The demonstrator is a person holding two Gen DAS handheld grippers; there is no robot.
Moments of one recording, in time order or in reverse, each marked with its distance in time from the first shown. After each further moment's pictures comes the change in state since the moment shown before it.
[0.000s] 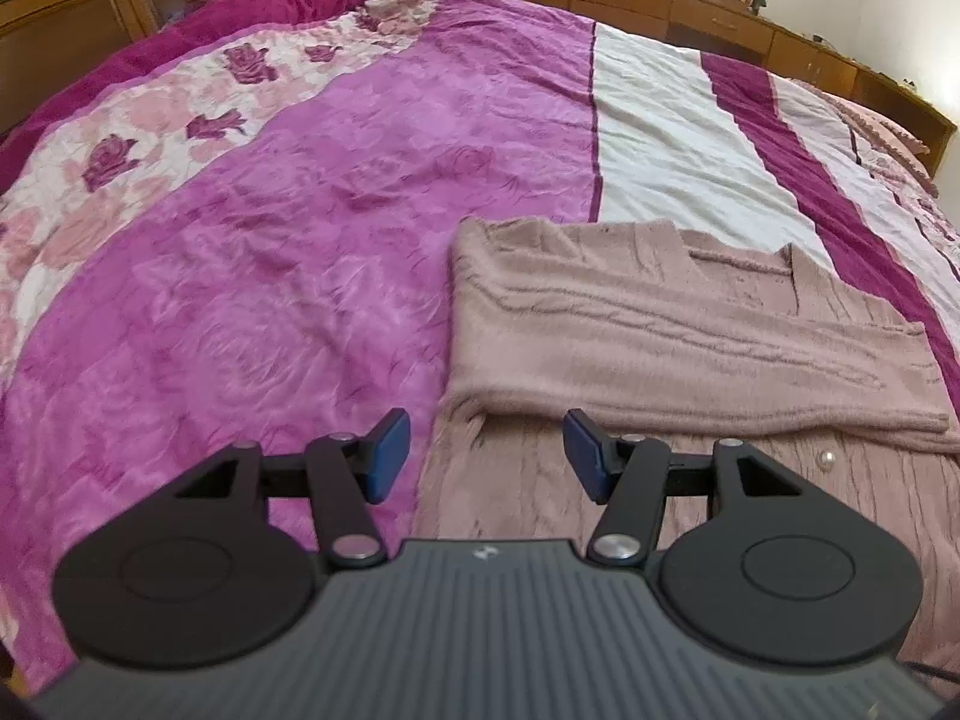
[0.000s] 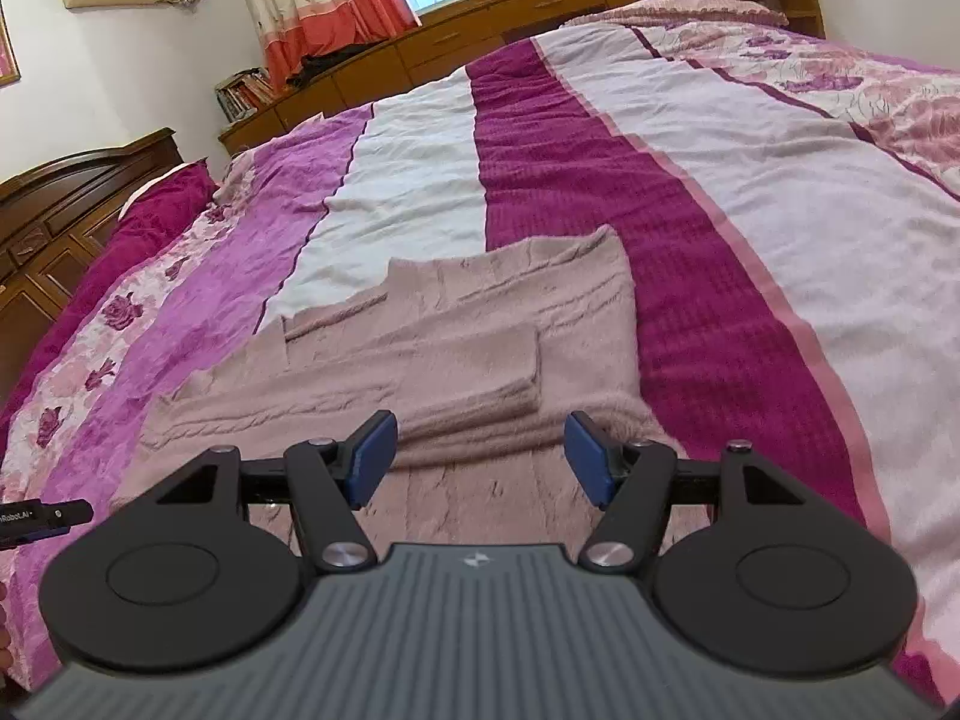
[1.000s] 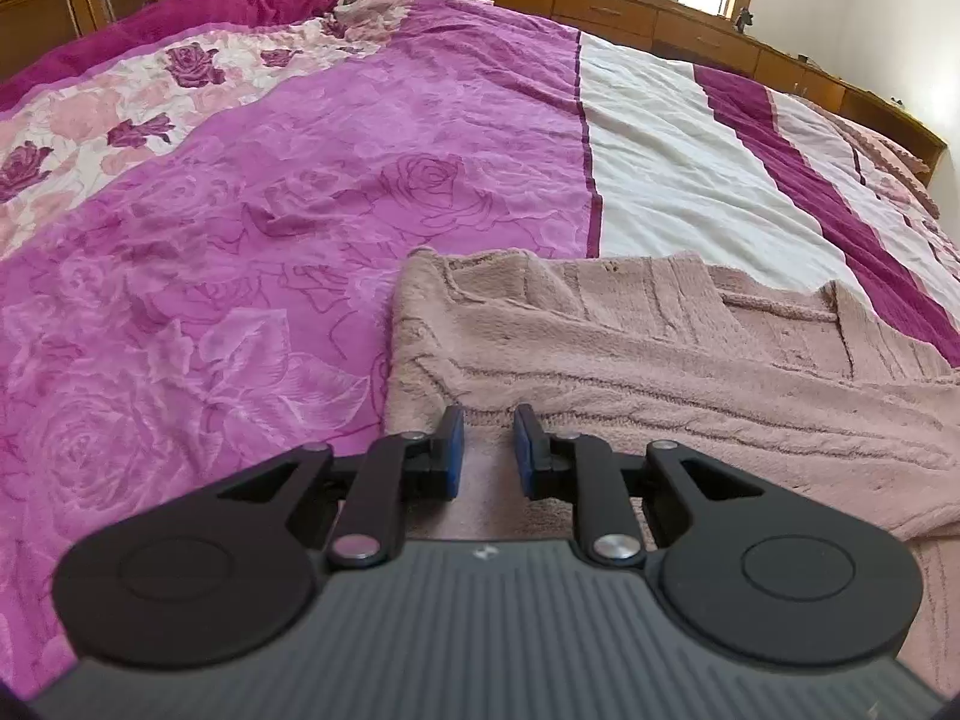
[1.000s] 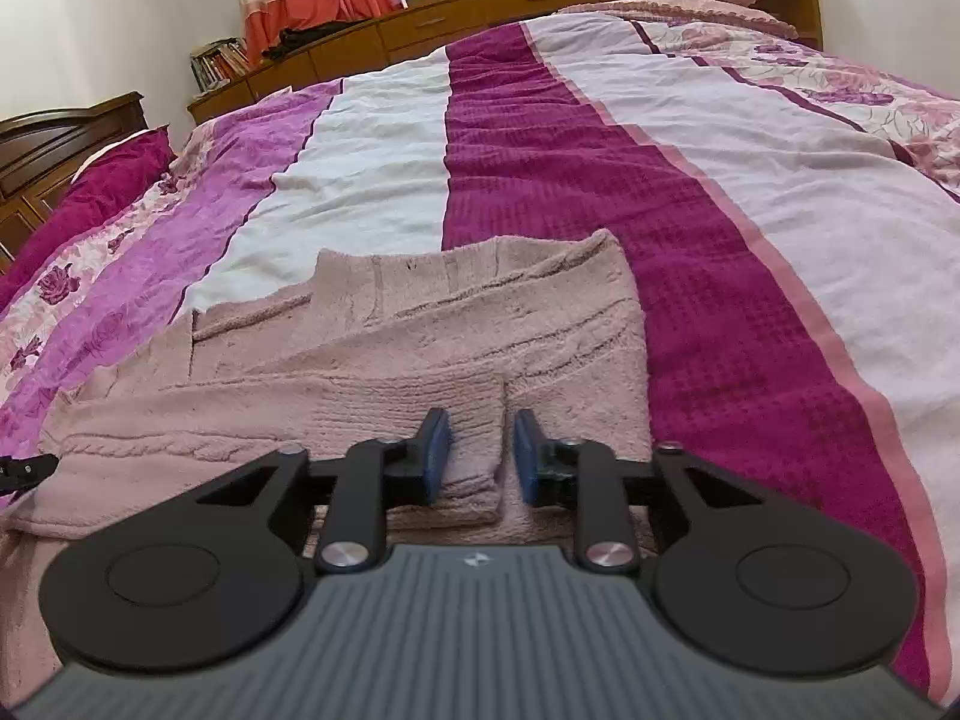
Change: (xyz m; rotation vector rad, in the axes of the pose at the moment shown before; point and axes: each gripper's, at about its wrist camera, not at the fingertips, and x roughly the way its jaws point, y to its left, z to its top) left arm 0.105 -0.008 0.028 -0.004 -0.056 -0.061; right arm 0.102 -0.008 0.022 -0.075 0.004 -0.097
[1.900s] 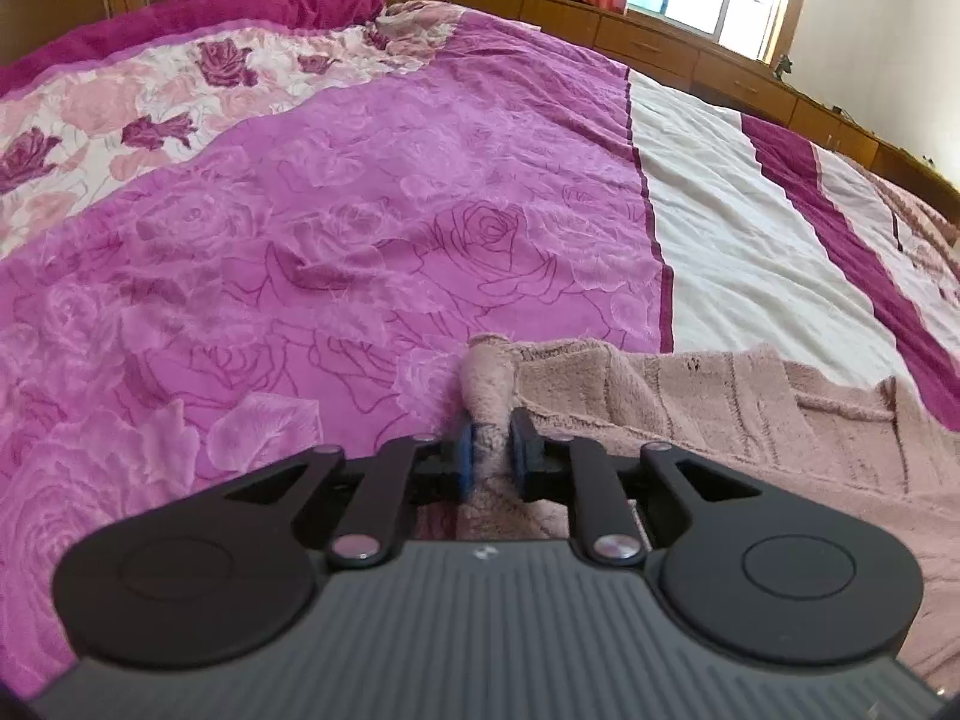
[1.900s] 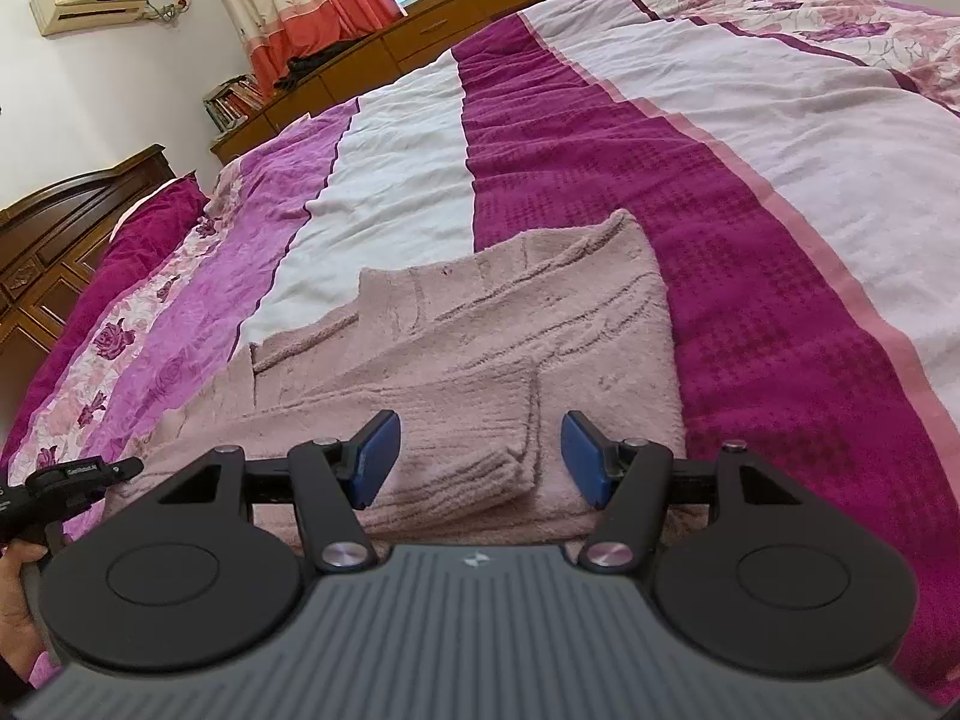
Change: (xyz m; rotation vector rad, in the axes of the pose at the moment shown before) left arm 0.040 0.034 0.035 -0.100 -0.050 0.017; right arm -0.013 -0.013 0.001 0.149 0.020 0.129
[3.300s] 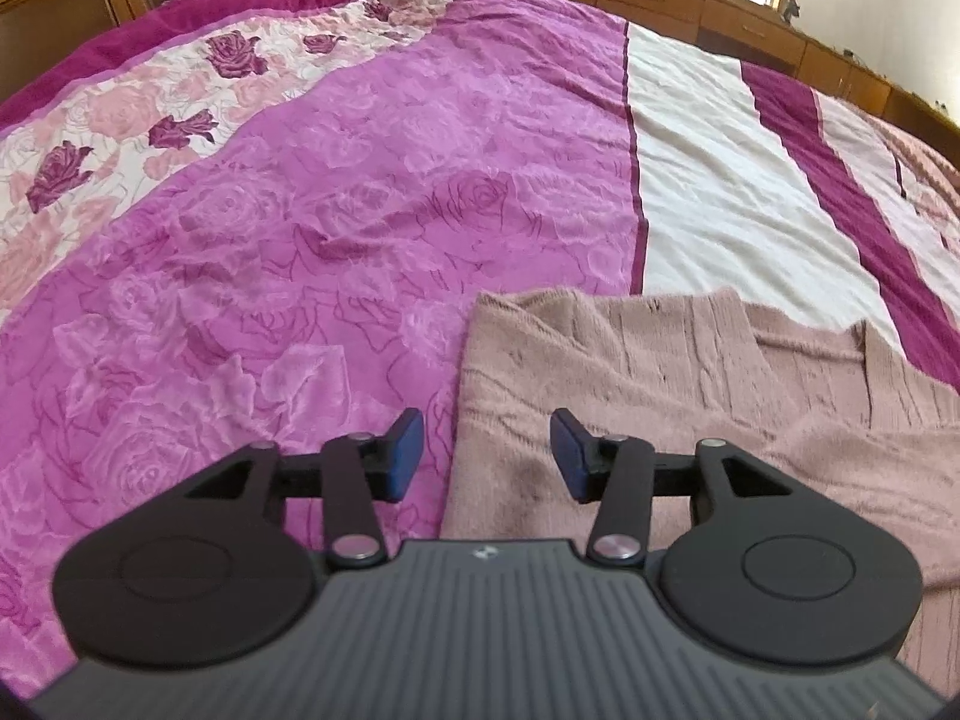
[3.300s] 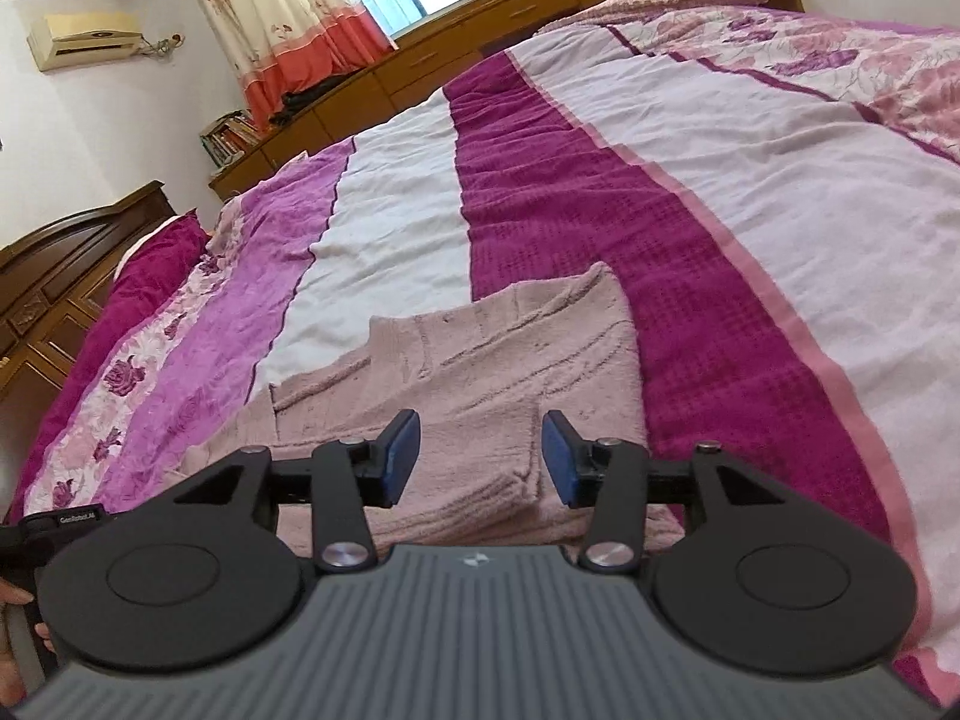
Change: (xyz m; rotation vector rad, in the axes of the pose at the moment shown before) left arm -0.046 -0.025 0.003 0.059 0.104 0.062; right arm -0.047 0.001 0.013 0.033 -0.056 0.003
